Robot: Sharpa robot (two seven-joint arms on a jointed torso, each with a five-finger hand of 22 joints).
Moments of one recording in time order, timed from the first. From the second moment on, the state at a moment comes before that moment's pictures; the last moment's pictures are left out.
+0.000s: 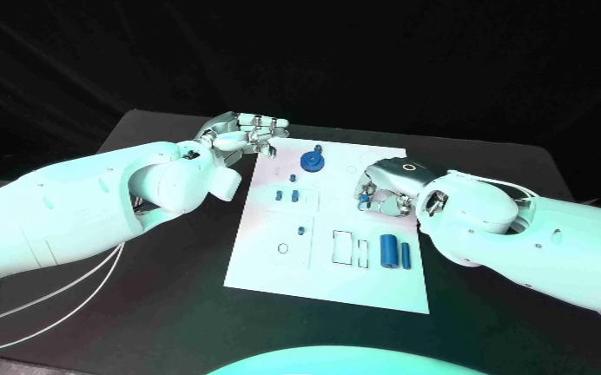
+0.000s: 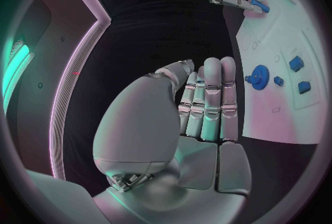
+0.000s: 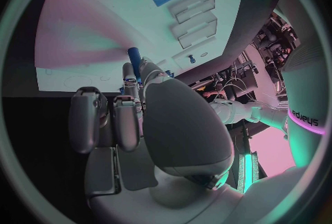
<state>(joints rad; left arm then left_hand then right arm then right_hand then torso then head) 1.19 -0.90 0.01 1.57 -0.04 -0.24 0.20 1.46 -0.18 0.43 0.10 0.23 1.04 0.19 0.07 0.08 1.15 0.11 0.13 0.13 1.17 0.03 0.93 0.46 0.17 1.02 0.12 0.77 0.90 1.18 -0.86 -0.12 1.70 -1.71 -0.25 -0.28 1.61 -0.05 0.21 0.24 0.15 1.17 0.11 0.10 0.14 1.24 0.08 0.14 0.08 1.46 -0.03 1.43 1.31 0.06 1.46 0.08 1.31 1.31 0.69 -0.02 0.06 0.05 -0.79</state>
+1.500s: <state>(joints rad) 1.19 -0.87 0.01 1.55 -0.04 -0.24 0.20 1.46 -0.18 0.43 0.10 0.23 1.04 0.19 0.07 0.08 1.15 0.11 0.13 0.13 1.17 0.03 0.93 0.46 0.17 1.02 0.12 0.77 0.90 1.08 -0.61 -0.12 1.74 -1.70 -0.32 -0.25 1.57 -0.09 0.29 0.20 0.17 1.17 0.12 0.09 0.13 1.24 0.08 0.11 0.08 1.47 -0.03 1.43 1.31 0.06 1.46 0.08 1.31 1.31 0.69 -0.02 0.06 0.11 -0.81</state>
